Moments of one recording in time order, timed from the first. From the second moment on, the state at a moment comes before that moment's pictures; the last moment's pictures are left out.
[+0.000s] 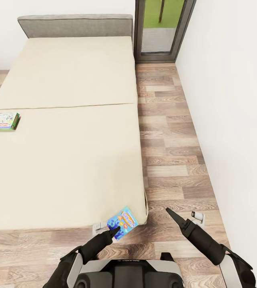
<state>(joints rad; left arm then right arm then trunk) -0.39 -0.17 0.30 -0.73 0.15 0.25 -0.80 -0.12 0.05 -0.31 -1.48 -0.60 0.63 1.04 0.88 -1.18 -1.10</state>
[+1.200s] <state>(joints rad) -0.39 -0.17 0.30 -0.73 0.15 0.25 -0.85 -0.12 0.05 -0.29 -1.48 -0.59 0.62 1.03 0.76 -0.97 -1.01</state>
